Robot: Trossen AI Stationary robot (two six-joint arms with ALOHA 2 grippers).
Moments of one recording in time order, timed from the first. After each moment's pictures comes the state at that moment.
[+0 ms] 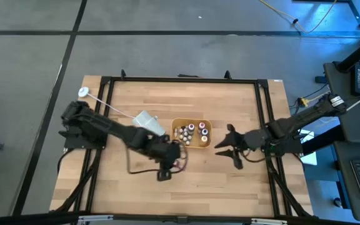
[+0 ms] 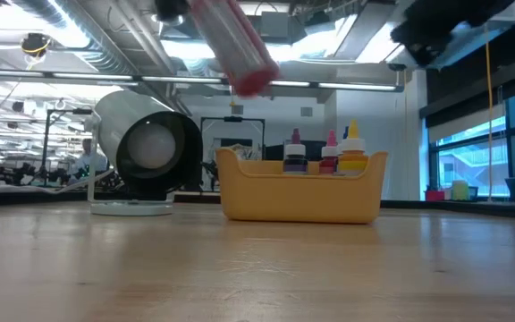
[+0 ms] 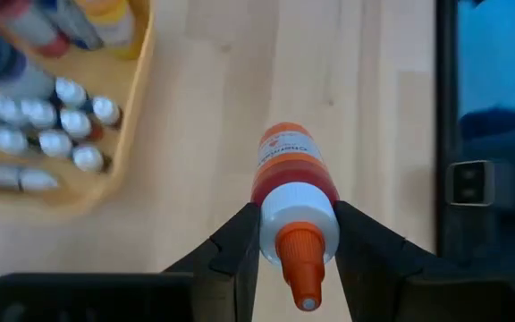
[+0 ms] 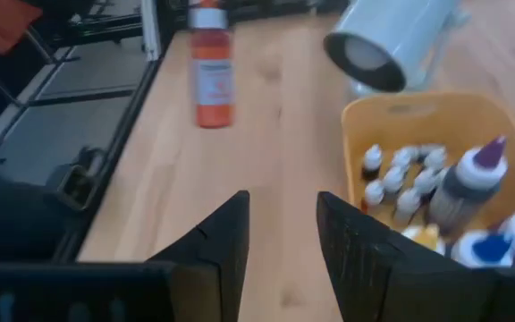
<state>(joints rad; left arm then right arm) -0.37 1.68 1.49 -0.80 -0.10 -0.52 0.40 1.02 0.68 -0.17 0.19 0.33</state>
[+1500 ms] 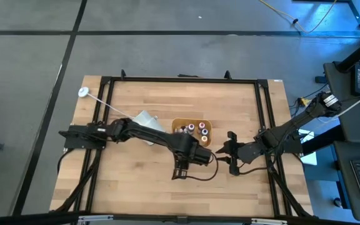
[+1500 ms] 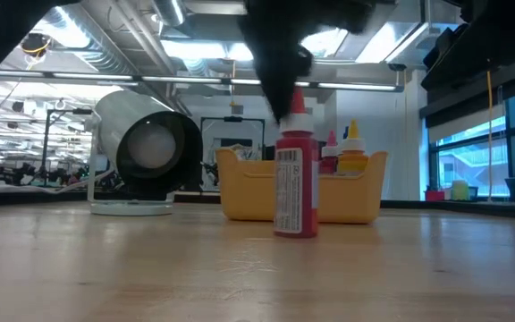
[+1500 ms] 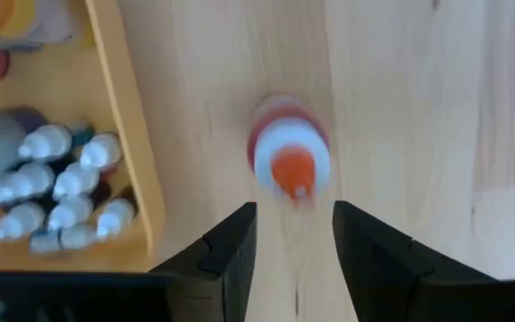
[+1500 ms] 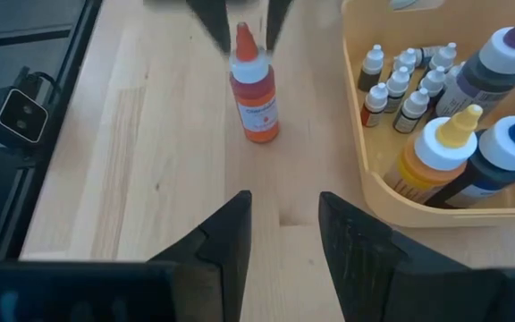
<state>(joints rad) -0.24 2.38 2.35 -1.45 0.00 -0.12 0.54 1.14 0.68 -0.29 0.35 0.49</state>
